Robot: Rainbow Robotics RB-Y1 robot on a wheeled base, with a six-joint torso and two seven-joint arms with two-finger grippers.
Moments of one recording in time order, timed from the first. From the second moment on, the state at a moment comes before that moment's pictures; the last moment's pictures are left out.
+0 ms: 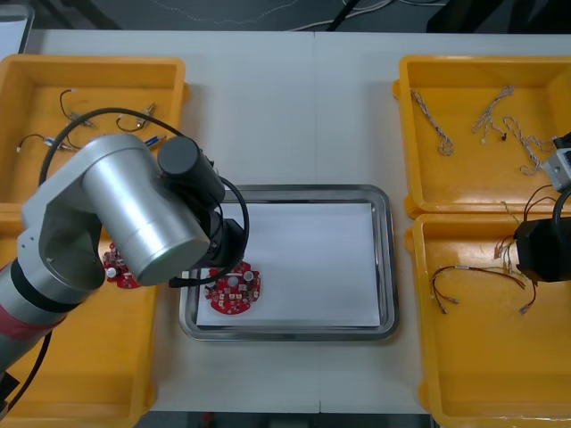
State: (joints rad) right arm -0.09 -0.65 -0.23 -2.52 -0.73 1.92 1.23; left arm -0.53 0.55 -0.55 -2.12 0.50 1.80 -0.63
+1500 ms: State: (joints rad) right arm -0.54 -0.64 0.63 -2.32 -0.63 1.81 1.71; left arm -0.55 0.72 0.02 -1.78 0.62 1.87 -0.93
